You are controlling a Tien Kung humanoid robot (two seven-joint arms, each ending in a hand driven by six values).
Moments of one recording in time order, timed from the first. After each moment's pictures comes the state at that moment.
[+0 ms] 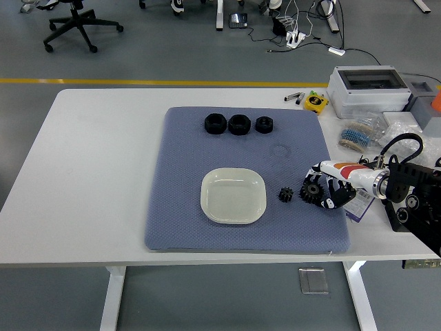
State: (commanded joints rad) left arm -0.09 0.04 -1.19 -0.18 0.78 0.10 0.17; right arm 0.80 -0.40 0.56 0.86 -1.70 0.13 0.17
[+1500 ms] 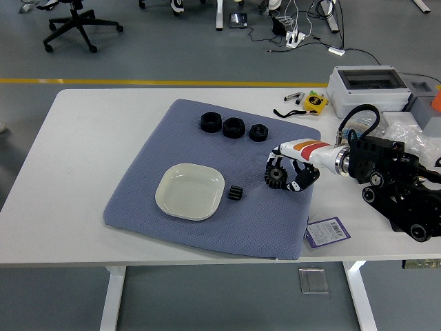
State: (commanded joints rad) left arm -0.09 0.05 -1.16 -0.18 0.74 0.12 0.16; right arm 0.95 -0.31 0.47 0.90 -1.74 0.17 0.13
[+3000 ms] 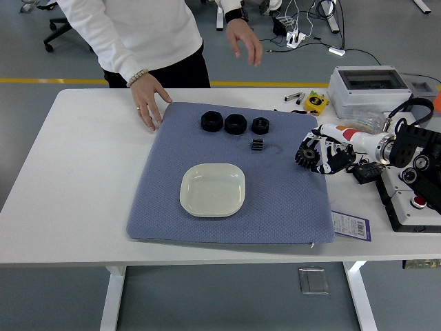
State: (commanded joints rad) left arm -0.08 0.05 -1.19 -0.18 0.78 0.11 0.16; right arm 0.92 -0.41 0.59 0.86 -1.49 0.22 0.10
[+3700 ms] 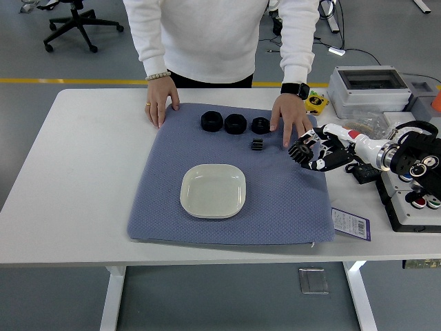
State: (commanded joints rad) left arm -0.08 0.05 -1.19 -0.18 0.79 0.11 0.16; right arm 0.89 -0.40 0.59 0.83 -1.06 0.23 0.06
